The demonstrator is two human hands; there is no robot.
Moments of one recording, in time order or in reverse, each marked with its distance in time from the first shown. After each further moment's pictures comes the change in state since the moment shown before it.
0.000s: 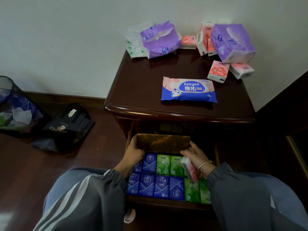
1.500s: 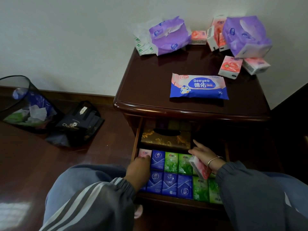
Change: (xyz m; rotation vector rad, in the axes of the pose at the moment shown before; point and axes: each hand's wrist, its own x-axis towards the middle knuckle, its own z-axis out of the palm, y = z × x) left_hand -0.024 -0.032 0.002 1.307 -0.110 0.062; right_hand 0.022 0.006 -0.004 -0.139 -0.084 0.088
